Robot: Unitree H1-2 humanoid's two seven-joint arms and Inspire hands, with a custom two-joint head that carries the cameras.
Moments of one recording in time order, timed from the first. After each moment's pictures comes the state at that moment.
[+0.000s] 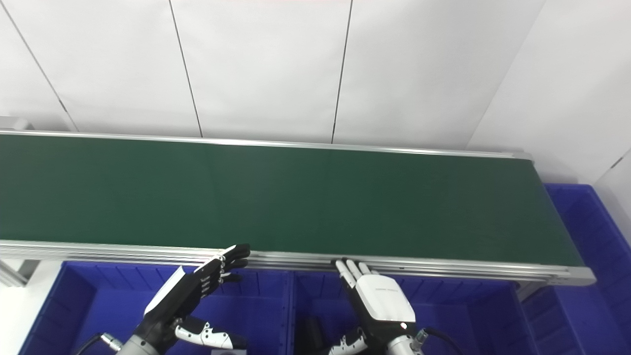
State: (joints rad) left arm 0.20 0.18 -0.23 -0.16 0.09 -0.11 -0.29; right arm 0.14 -0.31 0.46 -0.28 -0.97 0.33 0.18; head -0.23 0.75
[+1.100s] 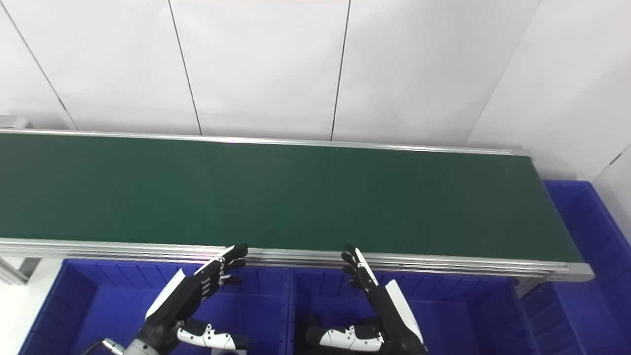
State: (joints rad) left arm 0.22 0.16 -0.23 -0.16 0.10 -0.11 -0.26; right arm 0.31 -0.17 0.22 -0.38 -0.28 0.16 0.13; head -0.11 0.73
